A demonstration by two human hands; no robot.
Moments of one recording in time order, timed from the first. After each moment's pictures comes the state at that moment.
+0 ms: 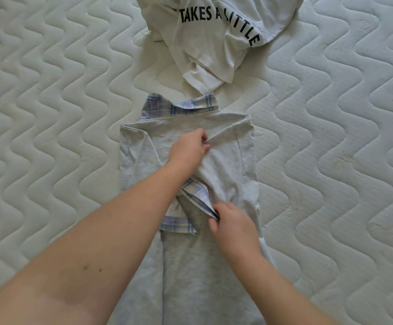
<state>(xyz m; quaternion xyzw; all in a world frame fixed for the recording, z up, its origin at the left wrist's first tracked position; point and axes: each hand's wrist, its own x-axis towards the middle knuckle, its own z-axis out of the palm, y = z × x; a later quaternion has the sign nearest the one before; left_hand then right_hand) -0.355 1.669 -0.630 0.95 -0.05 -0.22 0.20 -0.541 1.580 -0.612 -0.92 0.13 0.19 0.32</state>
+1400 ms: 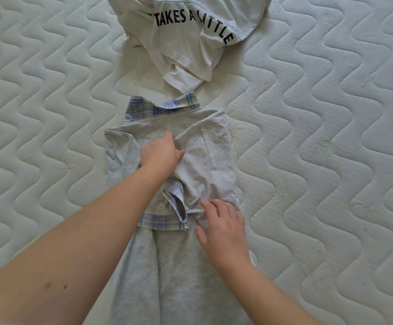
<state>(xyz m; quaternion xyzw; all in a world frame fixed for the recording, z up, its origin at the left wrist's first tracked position) -0.362 1.689 -0.625 0.98 -0.04 -0.21 0.00 -0.572 1.590 -0.607 -0.95 0.11 0.12 0.26</state>
